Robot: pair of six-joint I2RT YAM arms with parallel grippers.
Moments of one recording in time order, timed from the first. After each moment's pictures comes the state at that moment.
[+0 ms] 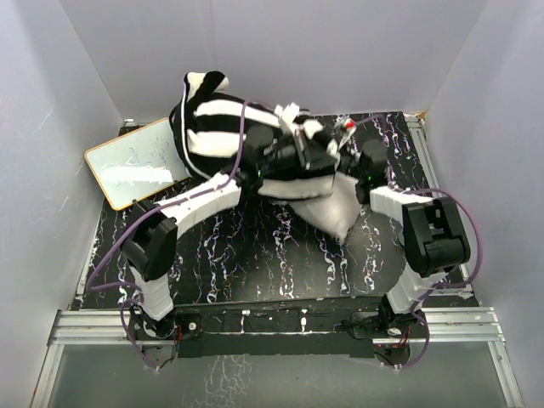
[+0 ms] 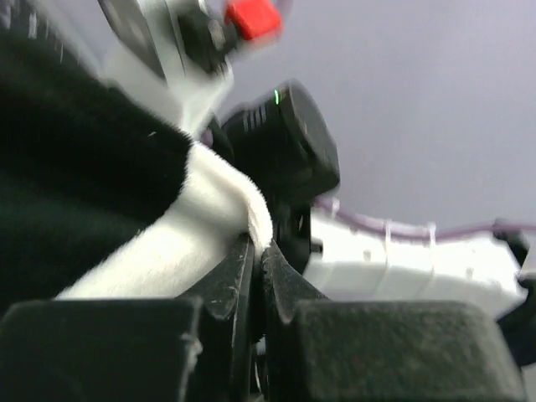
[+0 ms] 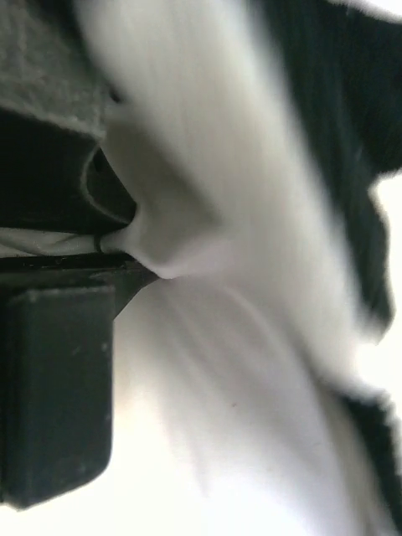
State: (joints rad) left arm -0.74 1.86 1.61 0.31 0.52 -0.94; right arm 0.17 1.67 1.01 0.76 -0.86 0.42
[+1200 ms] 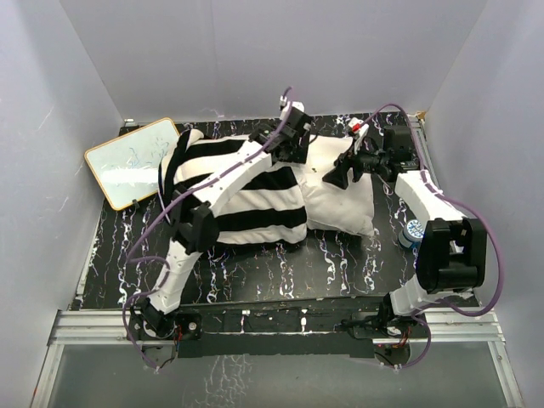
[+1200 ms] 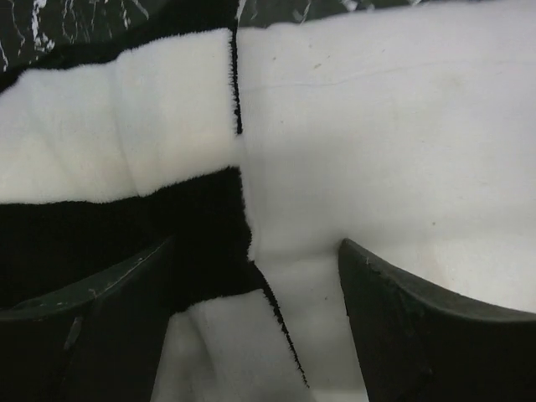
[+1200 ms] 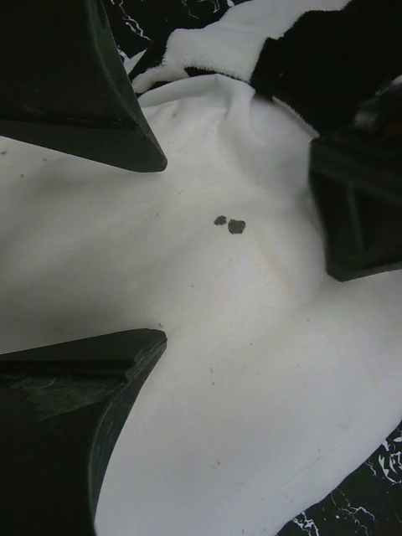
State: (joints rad) left arm -0.75 2.21 2.29 -0.85 -0.43 -0.40; right arm 0.01 1.55 1.14 -0.21 -0.94 -0.37
